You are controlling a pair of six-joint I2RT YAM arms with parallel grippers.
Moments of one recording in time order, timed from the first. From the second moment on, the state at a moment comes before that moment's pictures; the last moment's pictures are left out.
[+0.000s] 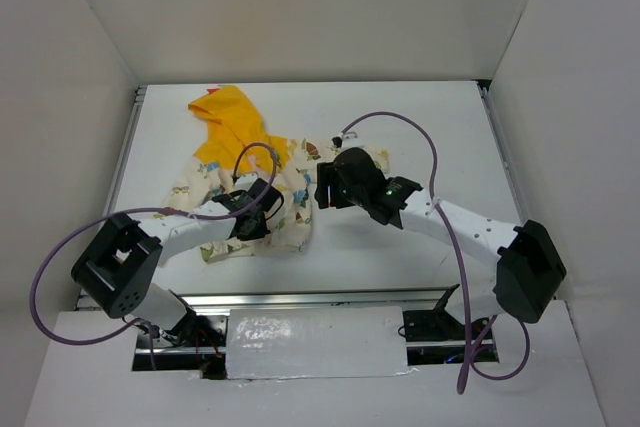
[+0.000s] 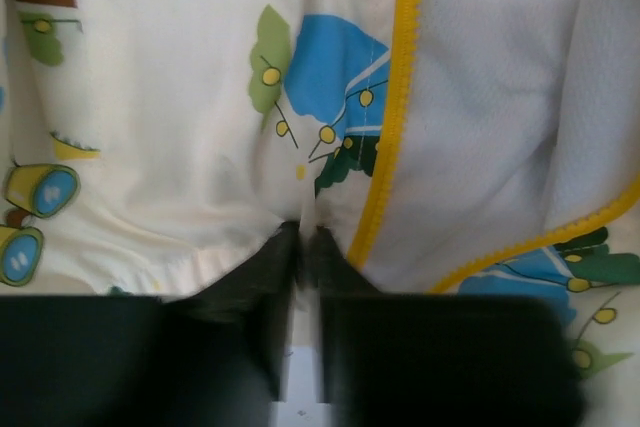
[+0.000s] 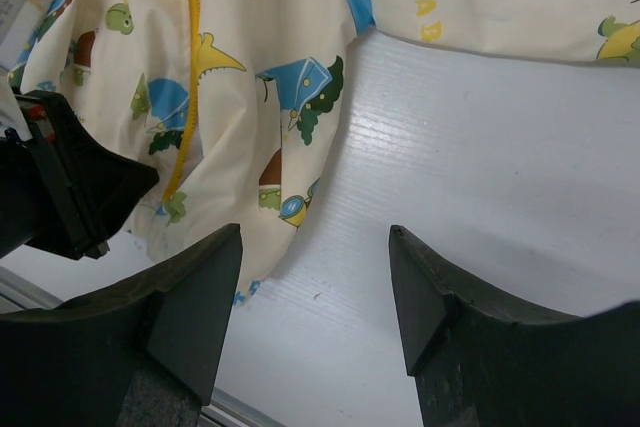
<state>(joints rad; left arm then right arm) -0.64 1.48 0.78 -0.48 -0.37 -0.81 0.79 1.39 1.00 -0.28 0.18 0.51</state>
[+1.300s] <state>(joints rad) -0.61 0.79 0.71 -0.69 -0.42 -0.89 1.16 2.00 1.54 -0.63 0.52 0.74</state>
